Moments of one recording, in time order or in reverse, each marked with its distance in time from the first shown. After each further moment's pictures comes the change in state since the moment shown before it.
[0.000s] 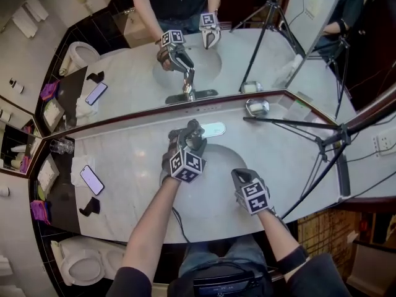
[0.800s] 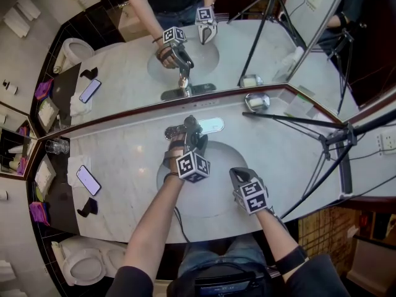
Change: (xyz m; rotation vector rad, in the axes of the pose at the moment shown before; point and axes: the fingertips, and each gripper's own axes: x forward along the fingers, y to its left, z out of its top) left arm 0.027 -0.014 -0.002 0.248 0.040 0.084; right arm 0.017 -0.002 -0.014 0.039 0.019 0.010
